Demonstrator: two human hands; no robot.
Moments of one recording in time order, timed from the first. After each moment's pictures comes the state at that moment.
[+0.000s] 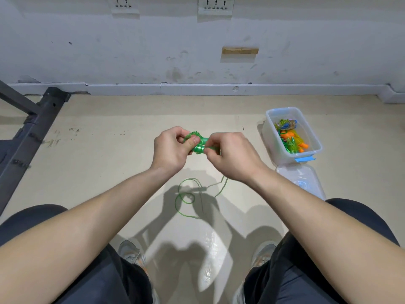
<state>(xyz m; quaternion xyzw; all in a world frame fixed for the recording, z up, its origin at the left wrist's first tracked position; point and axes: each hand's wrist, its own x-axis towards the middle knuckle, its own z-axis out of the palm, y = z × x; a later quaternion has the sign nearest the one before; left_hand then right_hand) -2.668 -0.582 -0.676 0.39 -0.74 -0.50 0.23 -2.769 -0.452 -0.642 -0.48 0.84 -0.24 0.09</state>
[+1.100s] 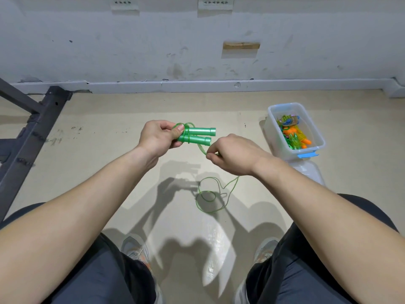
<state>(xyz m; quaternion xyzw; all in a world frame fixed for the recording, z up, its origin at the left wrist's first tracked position) -2.662 -0.625 -0.676 0.43 -0.64 -0.61 0.17 -2.781 -0.452 -0.638 -0.57 0.80 -0.06 0.19</state>
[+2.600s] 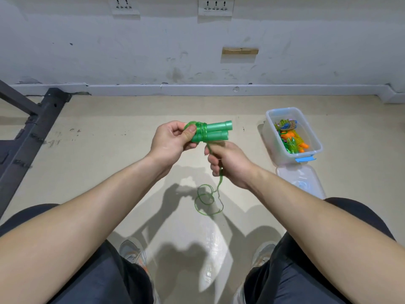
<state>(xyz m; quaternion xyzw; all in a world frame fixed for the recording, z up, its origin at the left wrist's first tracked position) -2.665 -0.590 -0.660 0.33 -0.60 -0.69 0.22 -2.770 -0.459 -0.678 -0.18 0.64 -0.56 0.50</state>
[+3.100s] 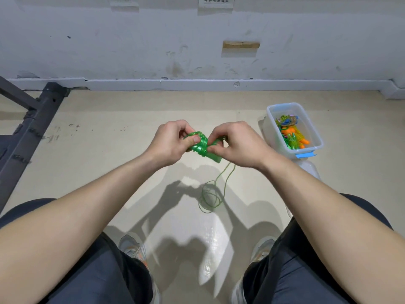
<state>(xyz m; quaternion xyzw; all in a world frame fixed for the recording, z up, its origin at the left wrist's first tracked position) -2.662 -0.600 -0.668 0.29 -0.84 -0.44 0.13 -2.801 -0.451 -0.648 -0.55 0.78 -0.26 0.14</state>
